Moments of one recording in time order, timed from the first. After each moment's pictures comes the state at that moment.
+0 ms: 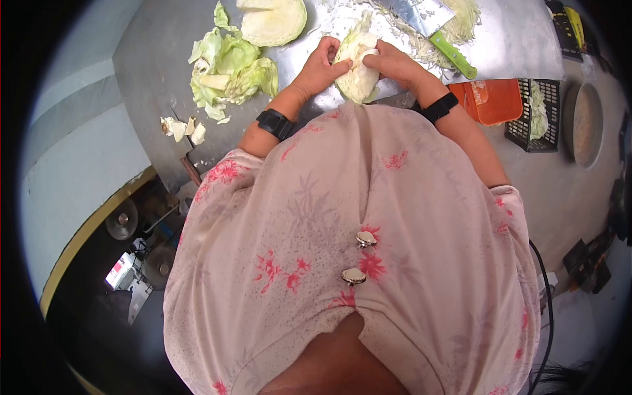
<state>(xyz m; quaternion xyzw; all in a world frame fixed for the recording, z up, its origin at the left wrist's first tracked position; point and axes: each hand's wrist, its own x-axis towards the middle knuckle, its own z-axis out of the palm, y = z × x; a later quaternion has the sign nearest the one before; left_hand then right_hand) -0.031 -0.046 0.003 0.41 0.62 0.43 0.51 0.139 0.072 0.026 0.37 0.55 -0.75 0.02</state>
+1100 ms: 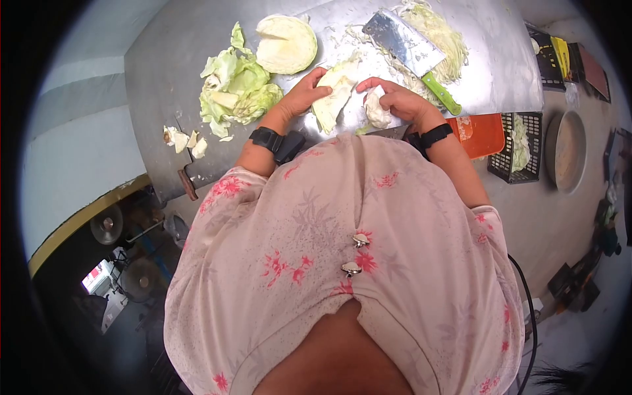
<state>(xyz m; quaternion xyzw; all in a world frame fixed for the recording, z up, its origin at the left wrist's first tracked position) -0.068 -0.051 0.034 0.32 0.58 0.44 0.61 0.163 0.096 0.028 0.21 0.44 -0.87 0.07</state>
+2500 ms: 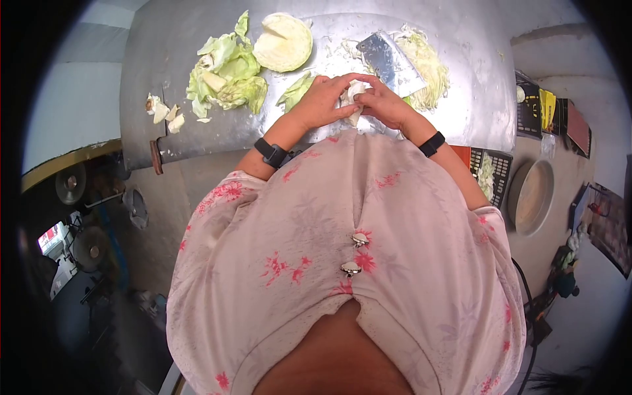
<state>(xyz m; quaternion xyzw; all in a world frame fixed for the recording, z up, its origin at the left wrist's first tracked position) 0.018 -0.022 0.099 0.61 0.69 0.28 0.26 0.156 0.120 0.085 0.29 0.50 -0.81 0.06</state>
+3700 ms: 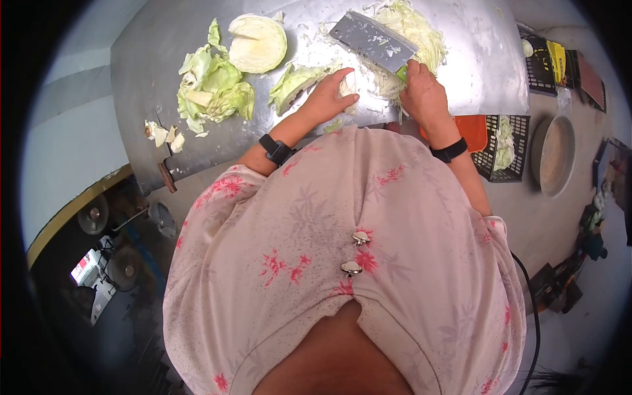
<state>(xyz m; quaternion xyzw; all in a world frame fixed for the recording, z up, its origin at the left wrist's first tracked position) 0.033 -0.007 0.021 0.53 0.69 0.34 0.36 0.229 0.144 0.083 0.37 0.91 -0.17 -0.02</state>
